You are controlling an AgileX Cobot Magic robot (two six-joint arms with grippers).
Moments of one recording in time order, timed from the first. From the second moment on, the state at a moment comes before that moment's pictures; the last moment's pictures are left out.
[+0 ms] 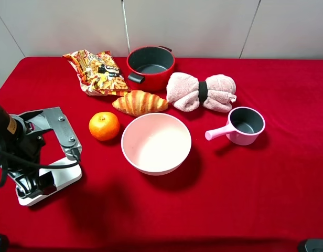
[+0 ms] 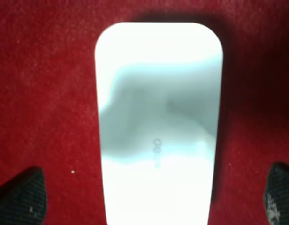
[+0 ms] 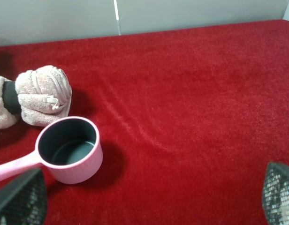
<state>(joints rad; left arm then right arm) -0.54 1.40 -0.46 0.14 0.54 0.36 -0.04 -0.01 -0.50 -0.01 1.02 0.00</state>
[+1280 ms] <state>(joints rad) -0.54 1.63 -0.42 0.14 0.33 0.31 -0.04 -0.01 -0.50 -0.01 1.02 0.00</state>
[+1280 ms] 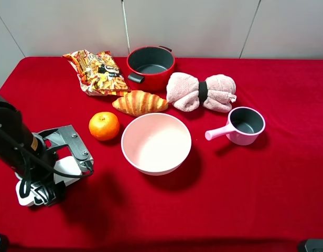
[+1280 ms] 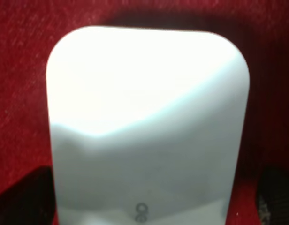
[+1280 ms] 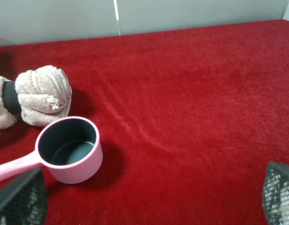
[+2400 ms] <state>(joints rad) -0.54 1.62 -0.43 0.14 0.35 0.31 -0.04 -0.01 -0.50 -0.01 1.02 0.00</state>
